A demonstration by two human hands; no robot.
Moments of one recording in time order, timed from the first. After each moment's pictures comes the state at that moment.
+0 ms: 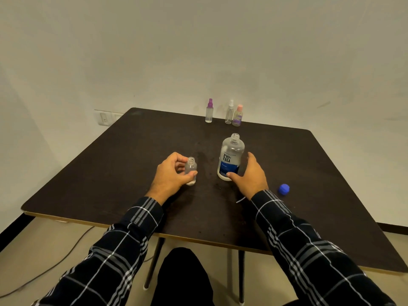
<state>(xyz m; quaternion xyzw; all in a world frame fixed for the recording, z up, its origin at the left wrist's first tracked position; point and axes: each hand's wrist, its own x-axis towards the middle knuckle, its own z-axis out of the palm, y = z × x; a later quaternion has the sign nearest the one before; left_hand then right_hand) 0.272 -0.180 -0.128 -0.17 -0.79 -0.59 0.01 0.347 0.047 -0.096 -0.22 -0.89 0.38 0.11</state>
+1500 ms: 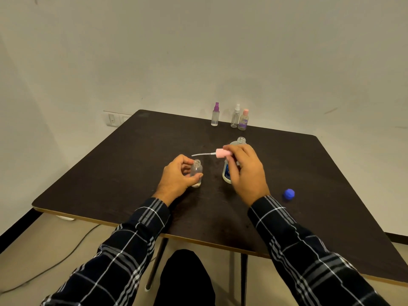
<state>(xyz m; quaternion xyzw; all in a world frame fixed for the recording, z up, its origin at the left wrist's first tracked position) 0.273 -0.179 -0.131 -0.17 -0.79 -0.59 0.01 0.360 0.012 -0.072 0.10 -0.87 0.26 0.40</state>
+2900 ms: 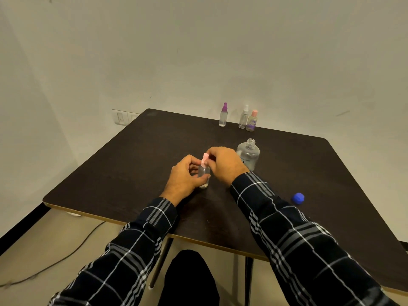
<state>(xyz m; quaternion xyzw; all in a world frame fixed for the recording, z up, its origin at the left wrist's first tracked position) 0.274 -0.179 -0.127 -0.16 -0.80 -0.57 -0.01 0.299 -0.035 -0.047 0.02 -0.98 0.19 0.05</state>
